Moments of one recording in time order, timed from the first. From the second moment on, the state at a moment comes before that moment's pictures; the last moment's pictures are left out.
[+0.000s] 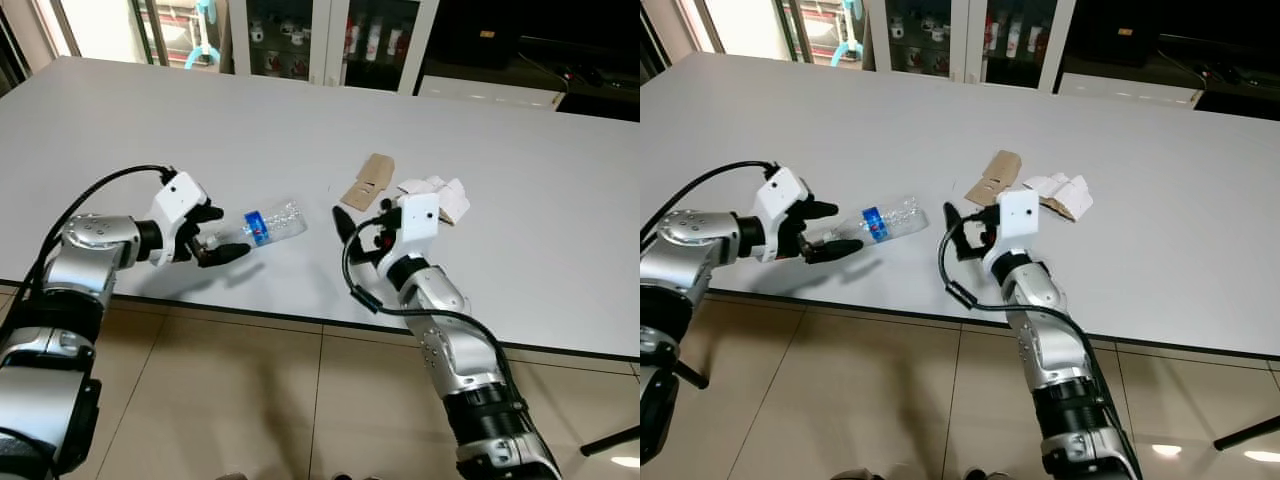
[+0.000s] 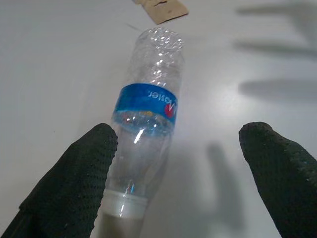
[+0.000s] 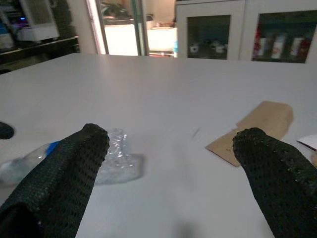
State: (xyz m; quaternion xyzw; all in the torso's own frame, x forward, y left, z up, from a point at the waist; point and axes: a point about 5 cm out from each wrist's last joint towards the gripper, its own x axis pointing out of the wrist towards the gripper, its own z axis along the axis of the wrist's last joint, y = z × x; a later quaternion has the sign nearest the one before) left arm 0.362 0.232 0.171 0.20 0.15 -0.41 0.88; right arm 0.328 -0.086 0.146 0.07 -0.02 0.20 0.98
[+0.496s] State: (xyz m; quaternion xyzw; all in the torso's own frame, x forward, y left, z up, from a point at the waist) left arm 0.363 0.227 0.170 0.21 0.15 -0.43 0.87; right arm 0.302 -0.093 0.153 0.11 0.00 0.35 0.93
